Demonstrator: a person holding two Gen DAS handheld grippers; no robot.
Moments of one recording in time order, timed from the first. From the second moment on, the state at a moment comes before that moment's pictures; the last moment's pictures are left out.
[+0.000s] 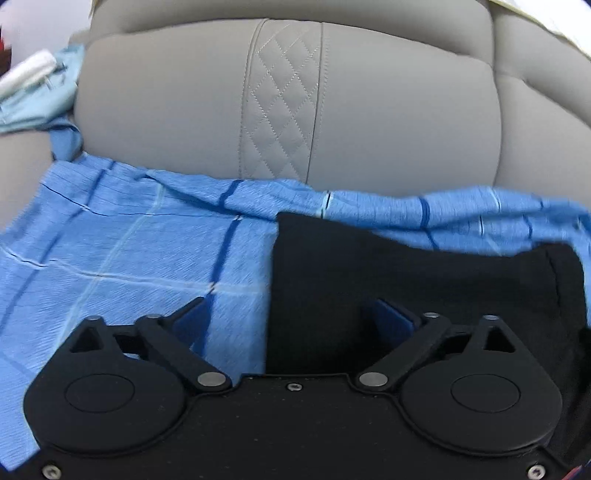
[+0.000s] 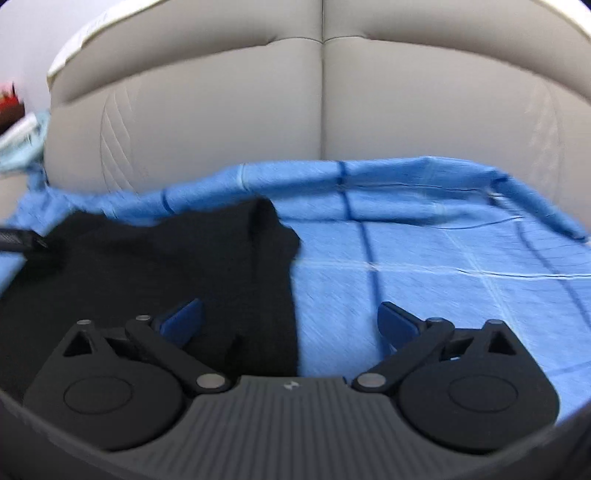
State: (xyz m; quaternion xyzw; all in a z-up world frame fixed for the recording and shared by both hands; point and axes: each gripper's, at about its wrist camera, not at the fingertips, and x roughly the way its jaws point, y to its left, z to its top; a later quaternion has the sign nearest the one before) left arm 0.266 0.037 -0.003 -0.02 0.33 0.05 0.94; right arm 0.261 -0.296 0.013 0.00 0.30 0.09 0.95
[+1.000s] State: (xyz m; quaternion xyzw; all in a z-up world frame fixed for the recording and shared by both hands) left arm 0.096 -0.033 -0.025 -0.02 0.37 0.03 0.93; right arm 0.103 -0.234 0.006 0.00 0.29 0.06 0.95
